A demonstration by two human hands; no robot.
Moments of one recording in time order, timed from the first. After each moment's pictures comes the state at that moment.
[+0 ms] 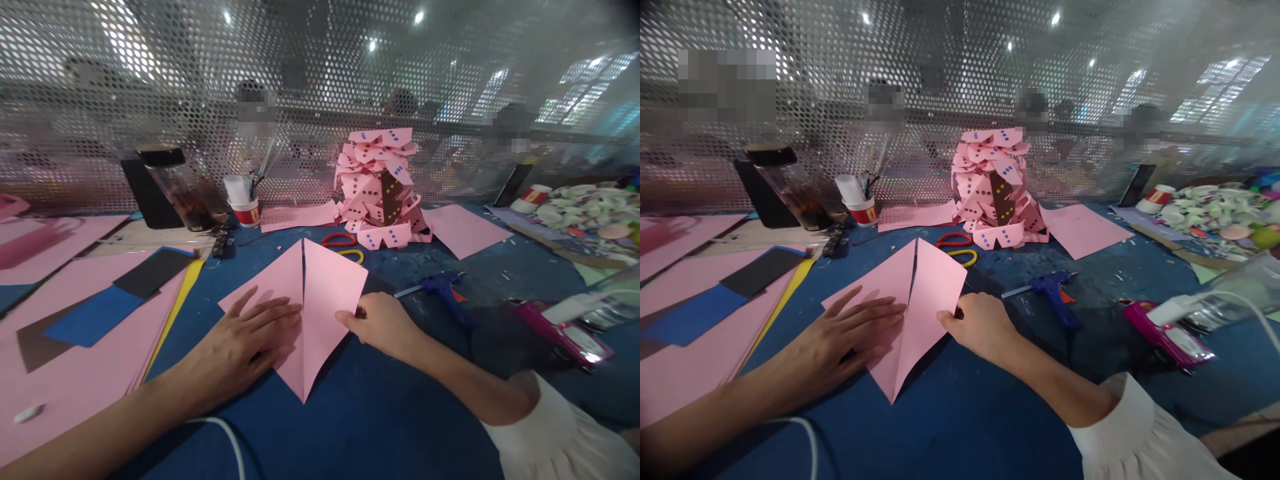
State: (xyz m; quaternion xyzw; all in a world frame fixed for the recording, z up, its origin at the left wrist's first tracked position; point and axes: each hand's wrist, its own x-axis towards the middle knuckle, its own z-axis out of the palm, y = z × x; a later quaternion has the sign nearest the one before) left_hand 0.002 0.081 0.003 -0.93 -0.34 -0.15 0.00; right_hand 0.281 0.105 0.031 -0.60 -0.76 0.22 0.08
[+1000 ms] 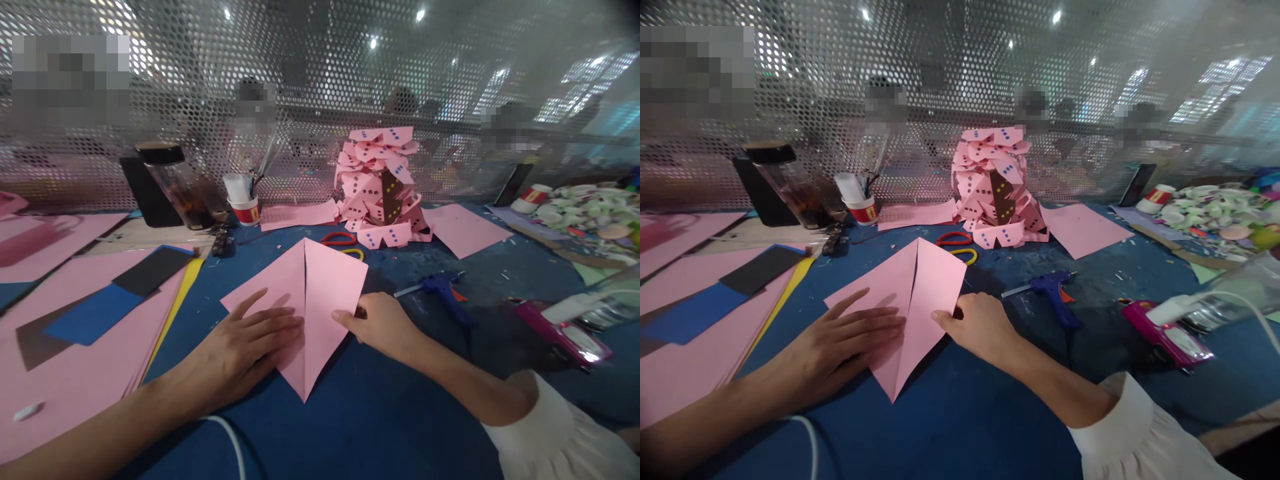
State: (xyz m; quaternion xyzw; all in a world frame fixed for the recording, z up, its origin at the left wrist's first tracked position) left_hand 0.007 0.075 0.000 -0.93 -0.29 -0.20 0.00; right_hand 0.284 0.103 0.024 -0.59 -0.77 0.22 0.12
